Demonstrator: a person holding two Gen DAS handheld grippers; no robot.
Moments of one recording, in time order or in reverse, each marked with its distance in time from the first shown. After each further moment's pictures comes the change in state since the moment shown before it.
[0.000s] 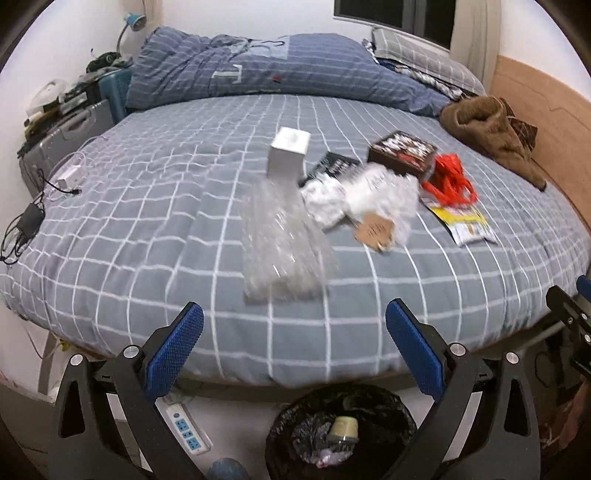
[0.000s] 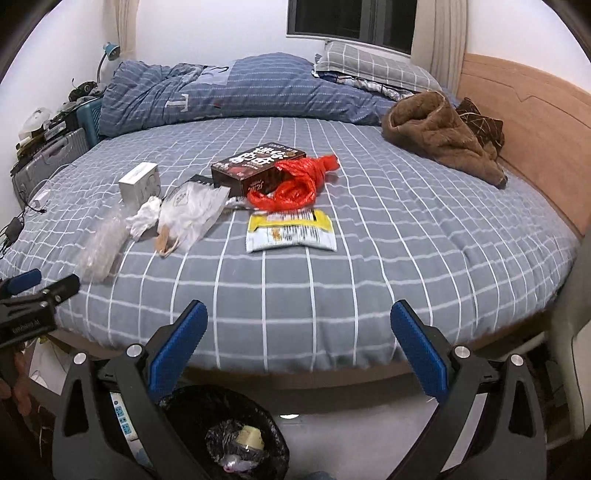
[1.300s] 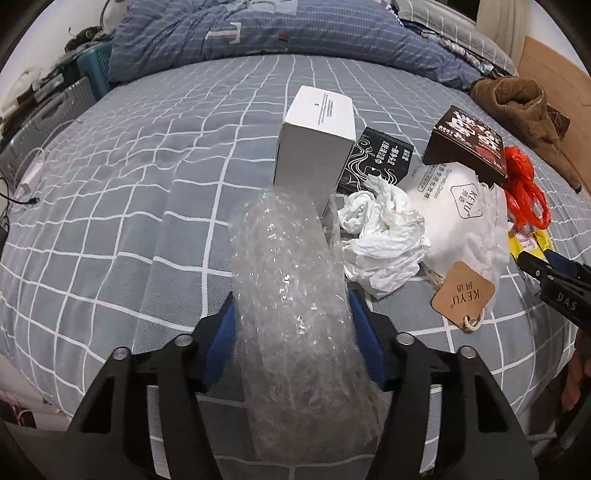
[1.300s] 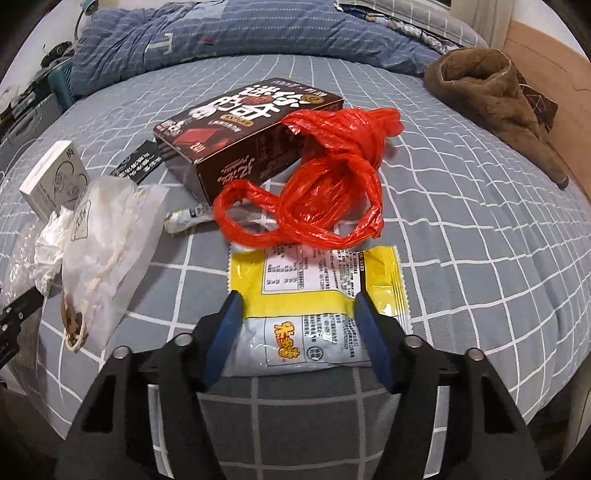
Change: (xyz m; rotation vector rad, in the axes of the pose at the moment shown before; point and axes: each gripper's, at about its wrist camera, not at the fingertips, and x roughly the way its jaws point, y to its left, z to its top) left arm 0.119 0.014 0.054 0.009 0.156 0.020; right arm 0.189 0.024 0.069 -0.041 0.237 0.023
